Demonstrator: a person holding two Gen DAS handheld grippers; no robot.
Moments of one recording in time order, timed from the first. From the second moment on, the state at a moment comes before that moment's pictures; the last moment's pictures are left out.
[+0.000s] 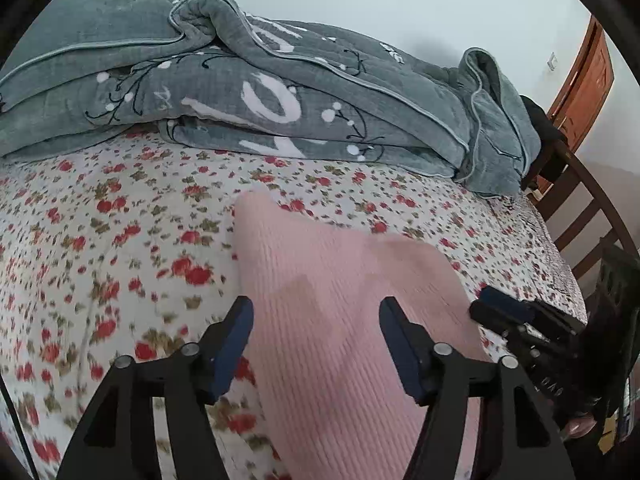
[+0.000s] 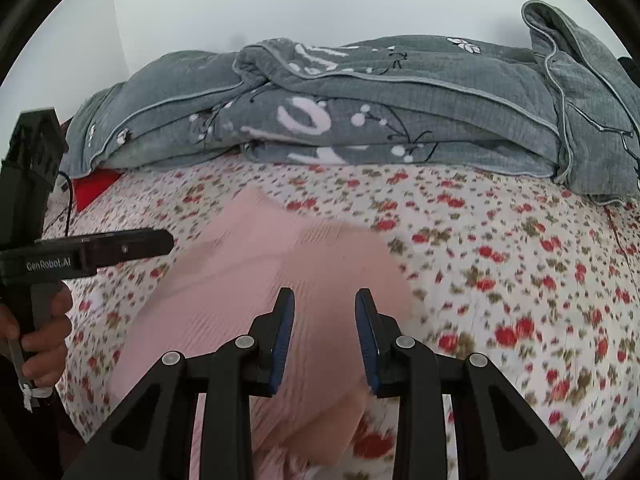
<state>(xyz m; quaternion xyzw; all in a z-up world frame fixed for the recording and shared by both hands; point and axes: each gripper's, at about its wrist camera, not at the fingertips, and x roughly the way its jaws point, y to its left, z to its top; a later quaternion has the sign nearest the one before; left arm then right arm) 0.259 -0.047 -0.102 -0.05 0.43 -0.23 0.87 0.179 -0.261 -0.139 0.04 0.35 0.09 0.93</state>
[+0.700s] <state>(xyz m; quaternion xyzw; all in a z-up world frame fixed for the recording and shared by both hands) 0.350 -0.083 -0.150 -0.08 0.48 -0.28 0.83 0.255 -0.267 -0.187 0.06 0.40 0.12 0.91</state>
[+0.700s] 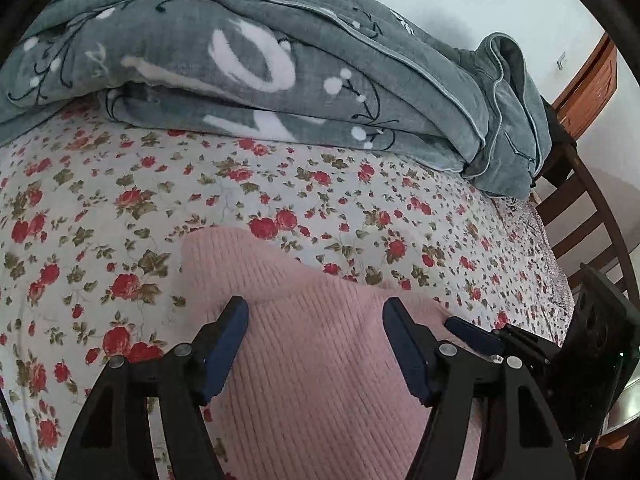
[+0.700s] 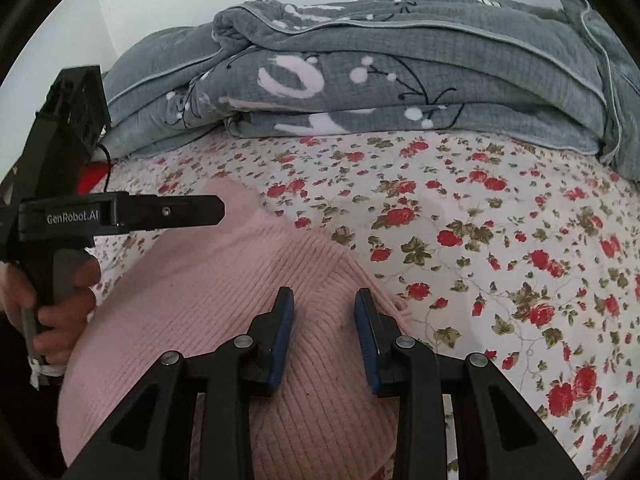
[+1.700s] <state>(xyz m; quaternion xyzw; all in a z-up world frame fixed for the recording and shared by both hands) 0.216 -0.059 -0.140 0.00 0.44 -0.26 0.86 0.140 -0.243 -0.169 -0.03 0.36 0.12 0.93</state>
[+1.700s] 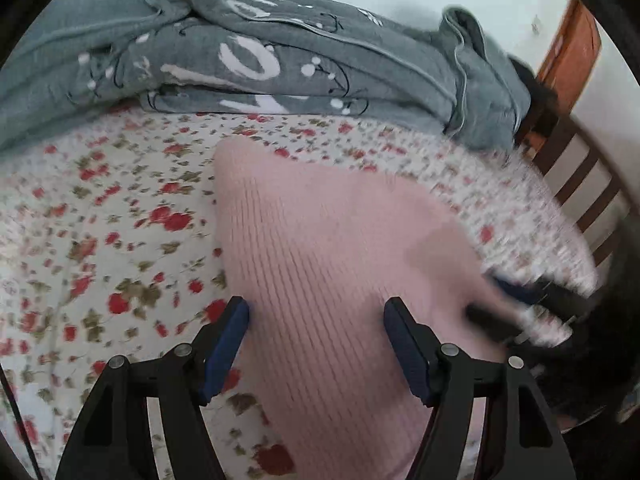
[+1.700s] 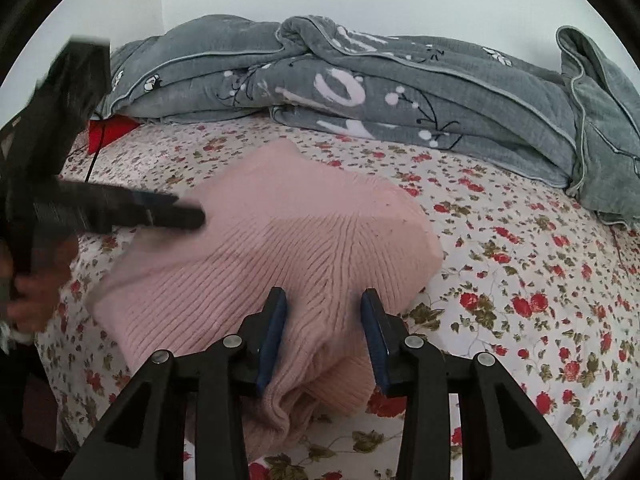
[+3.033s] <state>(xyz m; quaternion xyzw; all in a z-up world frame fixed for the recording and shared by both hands) 0.141 -0.039 -0.119 -0.06 0.39 -0.27 0.88 0.076 -0.229 -0.141 -0.04 0.26 0.06 0.96</state>
